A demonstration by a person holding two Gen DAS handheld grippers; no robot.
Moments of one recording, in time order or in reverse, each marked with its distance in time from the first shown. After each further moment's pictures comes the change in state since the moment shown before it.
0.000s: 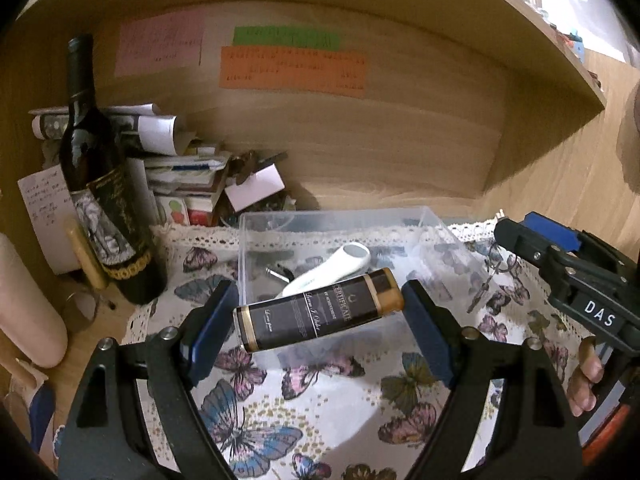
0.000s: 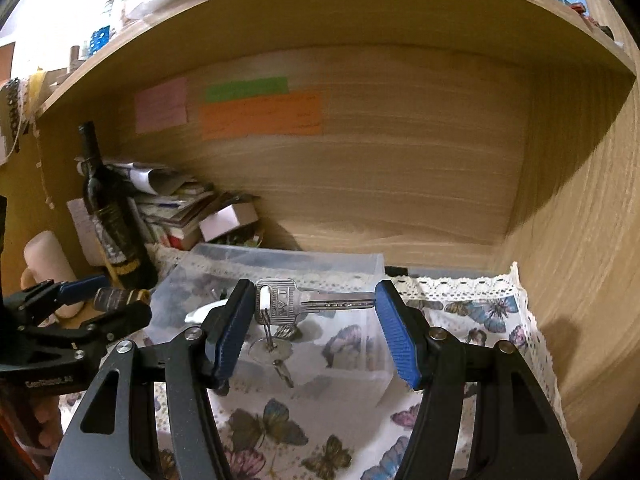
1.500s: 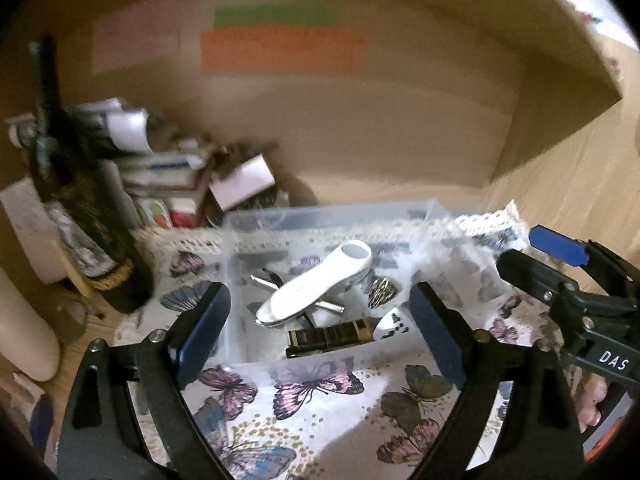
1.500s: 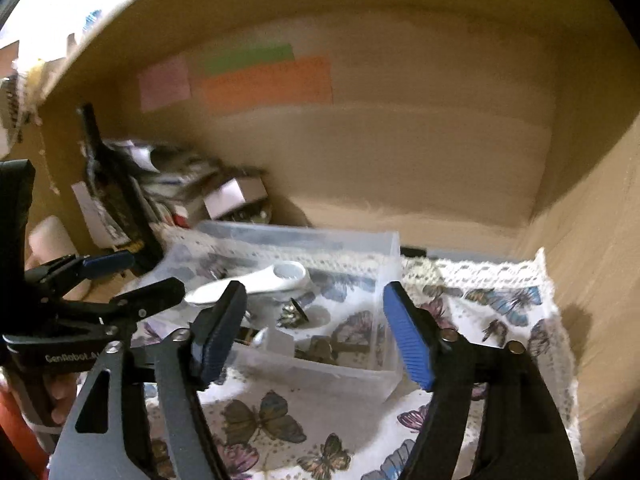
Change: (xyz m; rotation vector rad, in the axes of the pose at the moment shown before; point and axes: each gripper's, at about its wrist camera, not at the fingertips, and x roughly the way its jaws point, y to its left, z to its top) left arm 0.022 -0.007 0.011 0.022 0.049 0.013; right arm 0.004 -0.004 -0.005 -0.012 0.052 0.088
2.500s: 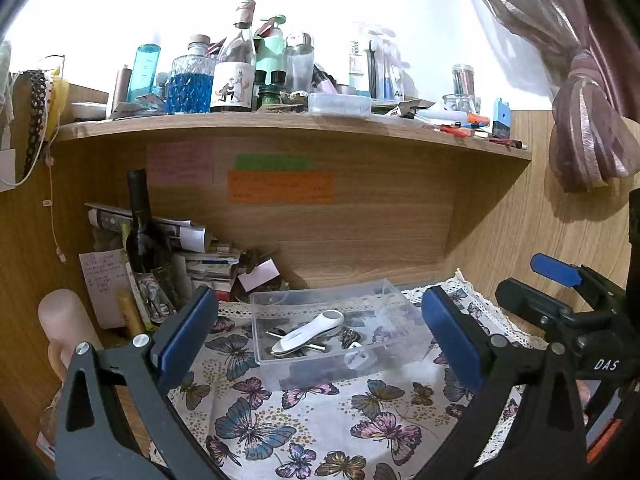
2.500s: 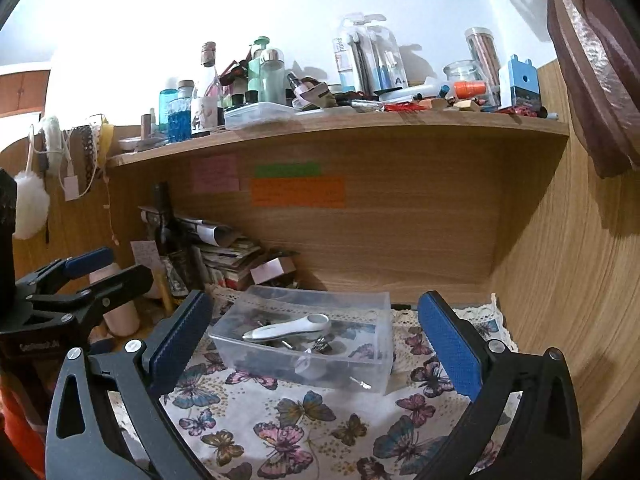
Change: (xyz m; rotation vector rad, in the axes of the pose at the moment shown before) left arm -0.160 -0.019 -0.024 0.055 -0.354 -0.019; right arm -0.125 0.029 -0.019 0.002 -0.273 -0.015
